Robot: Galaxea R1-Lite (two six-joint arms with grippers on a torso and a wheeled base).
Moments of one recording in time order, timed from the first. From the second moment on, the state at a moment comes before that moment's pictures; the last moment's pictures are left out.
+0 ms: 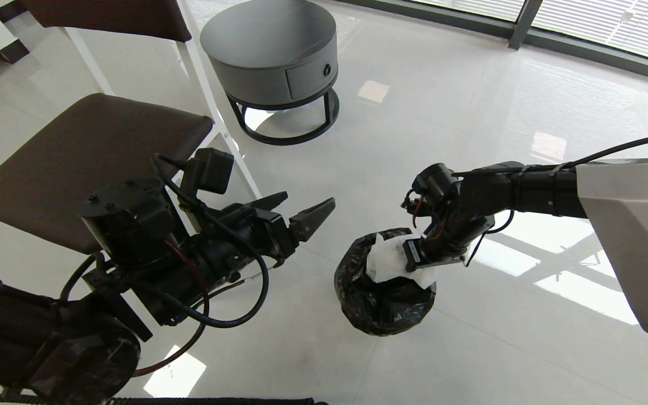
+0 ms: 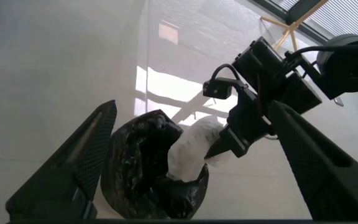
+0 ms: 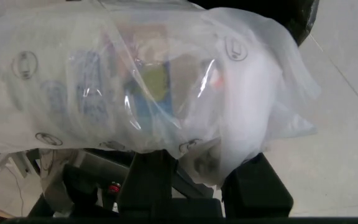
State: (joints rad) left arm -0.53 1.72 -0.62 -1.23 -0.17 -0.18; right arm 0.49 2.31 -2.00 0.74 0.03 0.19
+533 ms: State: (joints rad) left arm -0.53 1.73 -0.62 -1.23 -0.17 -0.18; right arm 0.47 2.34 -2.00 0.66 0.02 0.18
